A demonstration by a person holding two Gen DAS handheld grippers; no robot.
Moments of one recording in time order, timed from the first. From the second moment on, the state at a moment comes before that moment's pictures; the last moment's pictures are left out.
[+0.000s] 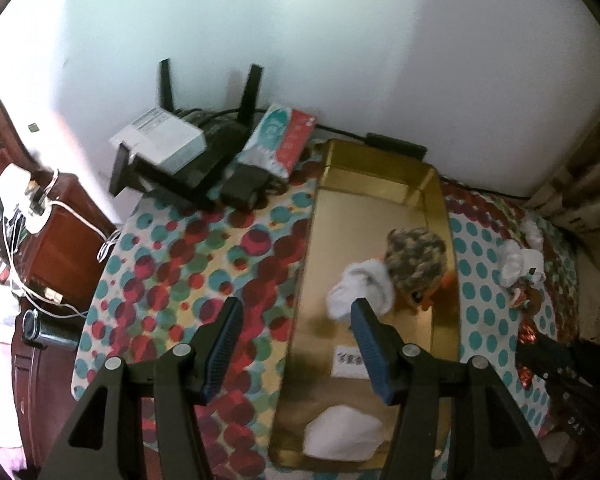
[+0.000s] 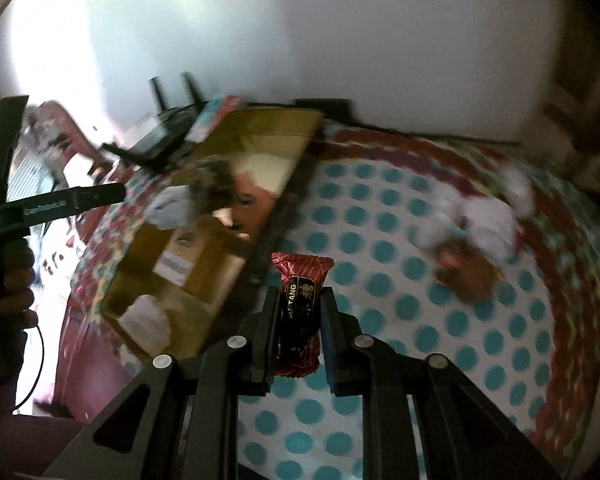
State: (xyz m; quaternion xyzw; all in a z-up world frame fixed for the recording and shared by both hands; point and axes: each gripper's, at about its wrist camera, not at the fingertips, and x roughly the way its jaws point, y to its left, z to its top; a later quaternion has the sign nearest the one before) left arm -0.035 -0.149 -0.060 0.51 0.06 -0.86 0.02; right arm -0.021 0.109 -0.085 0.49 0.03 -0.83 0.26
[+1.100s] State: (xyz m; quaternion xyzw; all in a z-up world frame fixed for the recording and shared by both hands) left arm -0.012 -0.197 -0.056 0.51 0.09 -0.85 0.06; right arm -0.023 -0.020 -0.111 0.50 0.10 -0.77 0.38
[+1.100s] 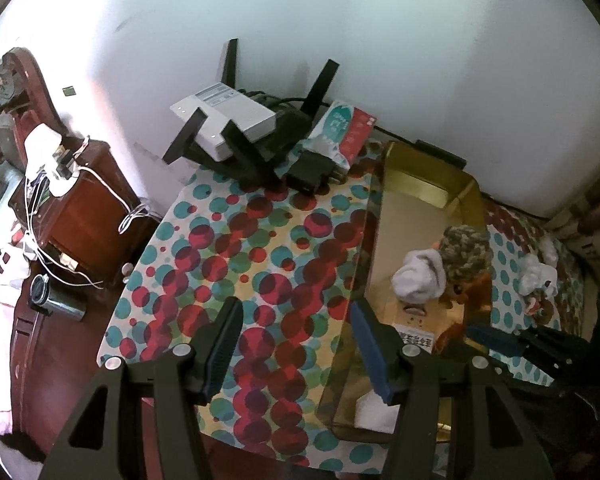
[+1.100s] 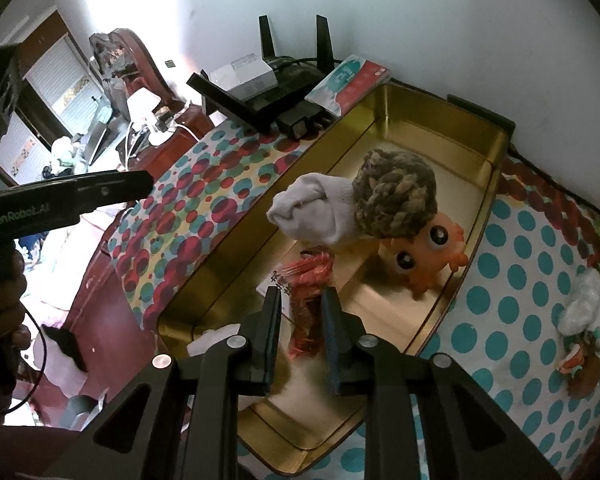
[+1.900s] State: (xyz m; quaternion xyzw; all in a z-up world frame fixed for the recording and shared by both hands) left arm -0.048 -0.030 -0.048 0.50 0.03 -0.86 -0.07; right arm -0.062 0.189 -0.084 0.47 -0.04 -0.86 0.20
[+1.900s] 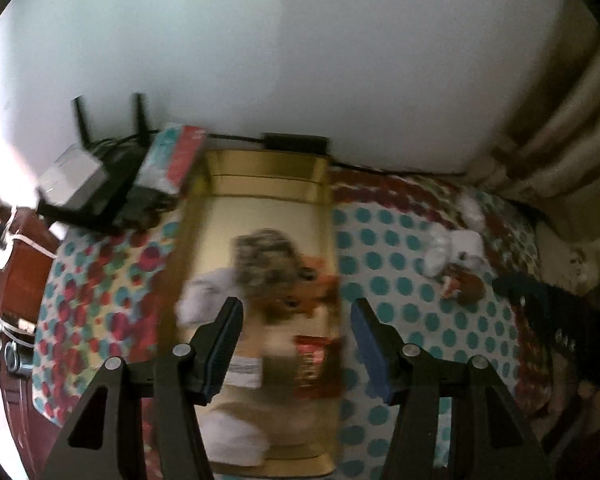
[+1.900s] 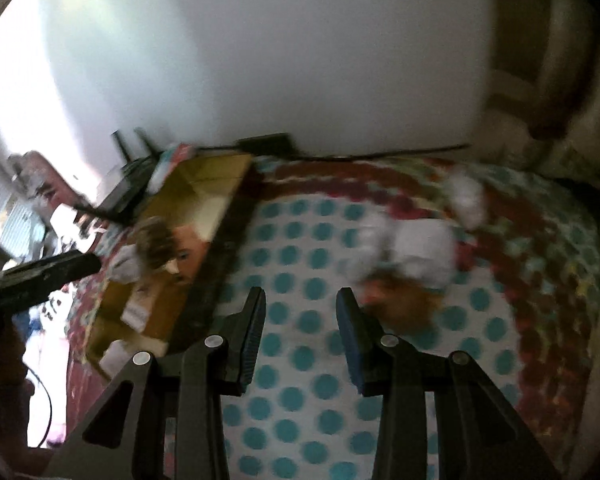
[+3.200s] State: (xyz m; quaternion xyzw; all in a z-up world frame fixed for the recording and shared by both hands) left arm -0.057 0.056 -0.074 0.55 0.02 -0.84 -0.02; right arm -0.212 0.266 -0.175 0.49 0.04 -0.86 0.16
